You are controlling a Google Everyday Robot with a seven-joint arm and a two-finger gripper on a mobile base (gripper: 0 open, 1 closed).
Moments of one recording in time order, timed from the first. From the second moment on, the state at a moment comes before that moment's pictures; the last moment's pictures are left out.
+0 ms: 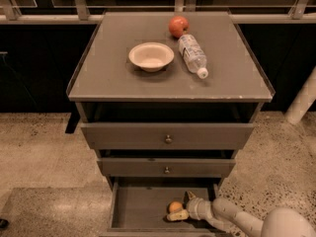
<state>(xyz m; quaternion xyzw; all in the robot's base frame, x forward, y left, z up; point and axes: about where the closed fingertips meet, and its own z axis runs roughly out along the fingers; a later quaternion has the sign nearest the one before) 0.546 -0.126 0.125 -0.32 0.84 0.27 0.35</state>
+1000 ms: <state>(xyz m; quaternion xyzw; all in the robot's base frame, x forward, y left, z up) 0.547 -0.126 0.124 -0.32 0.84 0.27 0.35</state>
